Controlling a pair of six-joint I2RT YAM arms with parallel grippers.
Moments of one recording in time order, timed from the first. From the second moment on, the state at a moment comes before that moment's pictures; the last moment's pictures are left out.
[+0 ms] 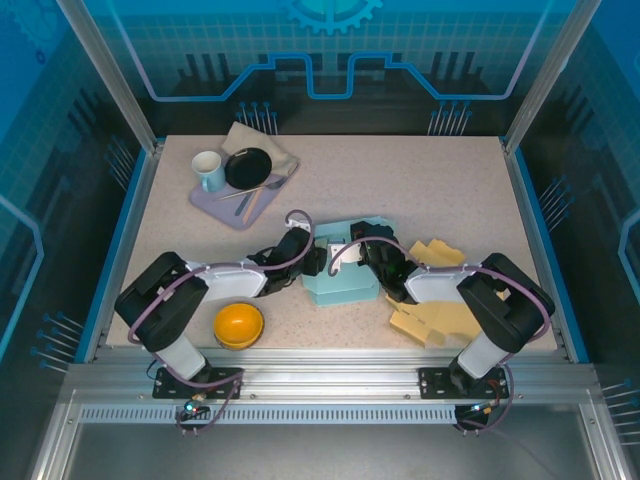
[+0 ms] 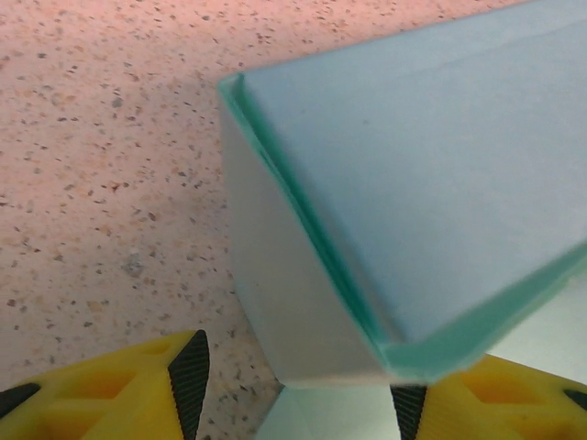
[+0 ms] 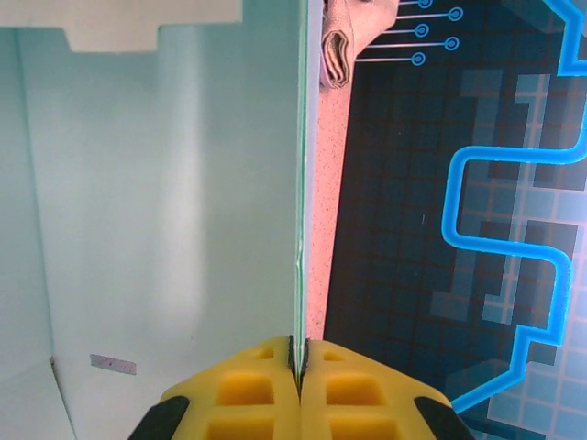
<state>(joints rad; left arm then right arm) -0.69 1.65 0.75 0.13 -0.24 -0.48 0.68 1.61 0.61 0.61 0.32 -1.41</state>
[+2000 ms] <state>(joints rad) -0.69 1.77 0.92 -0.14 -0.57 -0.71 0.70 1.57 0.63 0.52 0.19 -1.37</state>
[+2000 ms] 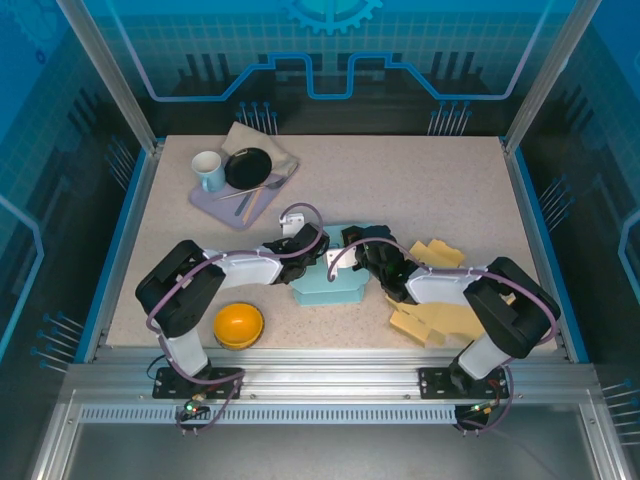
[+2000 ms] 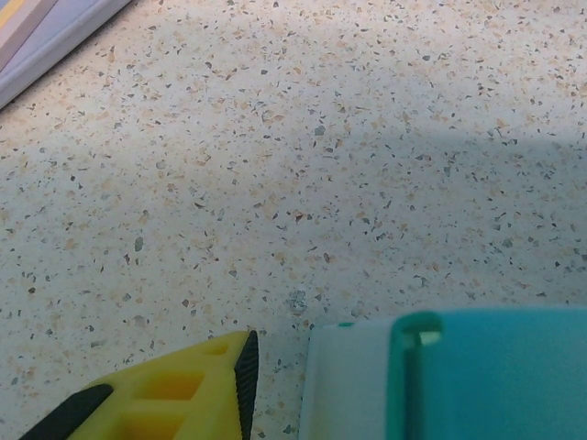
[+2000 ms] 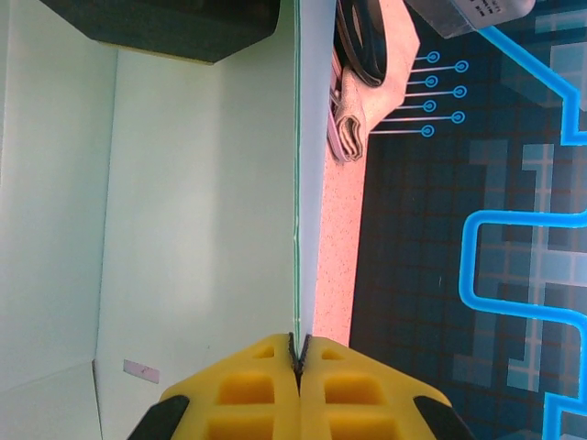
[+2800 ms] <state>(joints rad) -0.61 1.77 0.91 -0.17 -0.63 -0.69 0.67 1.45 0.67 0.30 0.19 -1.18</state>
